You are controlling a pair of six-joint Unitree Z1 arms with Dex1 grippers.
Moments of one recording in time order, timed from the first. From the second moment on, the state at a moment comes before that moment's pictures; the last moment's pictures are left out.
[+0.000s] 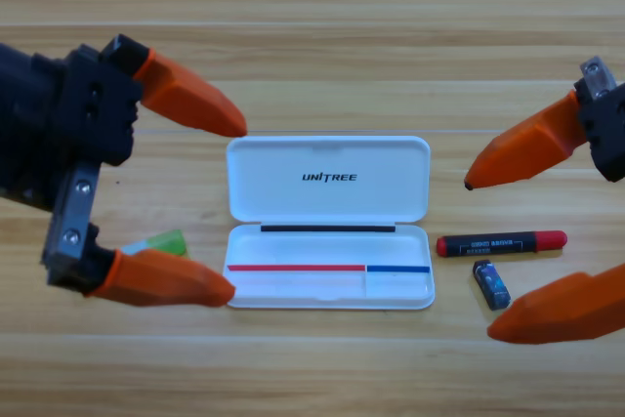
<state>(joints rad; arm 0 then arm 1) -1.08 1.29 -1.15 0.58 -0.13 0.49 0.98 1.38 -1.19 0.63 0.38 -0.39</state>
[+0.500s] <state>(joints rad) -1.08 1.29 -1.18 0.62 -0.13 0.47 0.98 1.38 -1.19 0.63 0.38 -0.38</state>
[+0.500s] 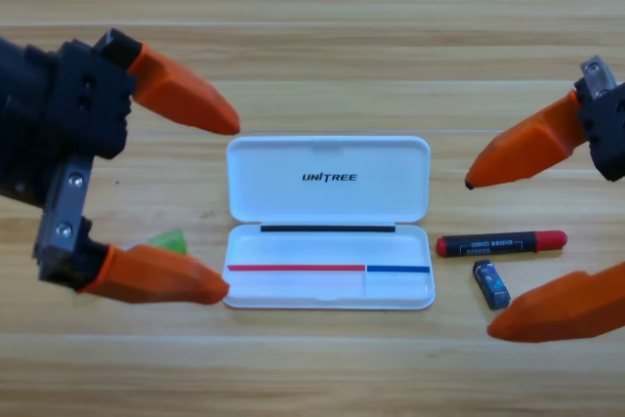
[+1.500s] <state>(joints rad) -0.82 1.57 -1.58 1.10 0.02 0.60 0.80 1.85 -1.25 0.68 -0.06 0.15</state>
